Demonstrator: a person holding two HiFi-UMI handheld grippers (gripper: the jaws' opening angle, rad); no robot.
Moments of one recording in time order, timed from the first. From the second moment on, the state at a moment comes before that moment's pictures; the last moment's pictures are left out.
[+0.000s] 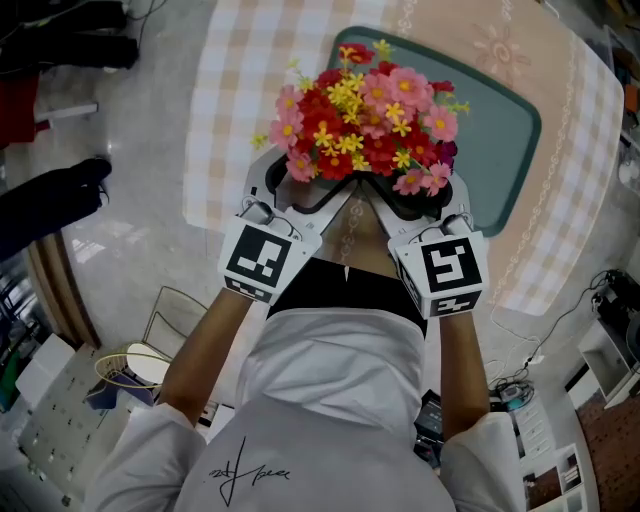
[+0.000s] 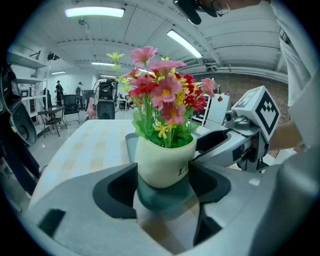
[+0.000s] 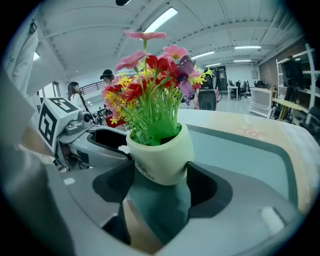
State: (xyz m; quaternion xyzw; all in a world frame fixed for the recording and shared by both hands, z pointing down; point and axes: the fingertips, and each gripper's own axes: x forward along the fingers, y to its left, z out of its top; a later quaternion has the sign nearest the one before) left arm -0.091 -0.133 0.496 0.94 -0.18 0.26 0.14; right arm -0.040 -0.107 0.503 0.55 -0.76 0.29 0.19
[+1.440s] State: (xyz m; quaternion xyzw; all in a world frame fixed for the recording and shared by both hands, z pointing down) left arm -0.082 -0.135 0.499 0.95 -0.14 0.26 0.08; right arm -0.036 -0.119 0.509 0.55 -0.78 0.22 0.21
